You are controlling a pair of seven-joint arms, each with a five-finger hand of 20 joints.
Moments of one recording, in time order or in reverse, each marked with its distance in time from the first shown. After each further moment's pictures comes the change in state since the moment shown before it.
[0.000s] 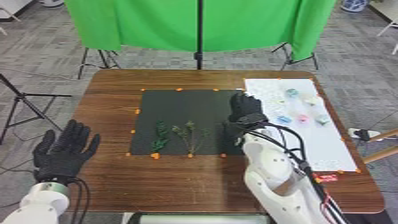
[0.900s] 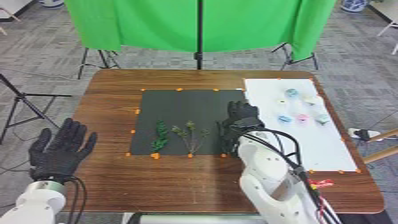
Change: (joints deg) left arm -0.1 0.3 -1.0 0.1 -0.1 0.2 -0.1; right arm -2.2 -2.2 1.2 -4.6 1.6 -9.9 4.7
